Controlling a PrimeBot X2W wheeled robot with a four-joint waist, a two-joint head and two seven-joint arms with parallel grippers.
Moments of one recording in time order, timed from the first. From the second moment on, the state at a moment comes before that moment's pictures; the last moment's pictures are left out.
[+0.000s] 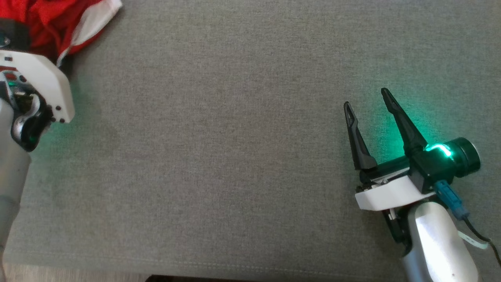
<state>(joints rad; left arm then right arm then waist) -0.90 0.51 -0.51 0.72 -0.63 -0.13 0.47 -0.18 -0.05 0.16 0.01 -0.09 0.12 -0.15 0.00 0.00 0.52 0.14</state>
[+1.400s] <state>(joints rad) -1.02 0.41 -0.71 0.43 -0.74 -0.10 0.34 -0.09 -0.05 0.19 0.25 0.12 0.12 -0.25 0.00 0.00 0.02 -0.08</state>
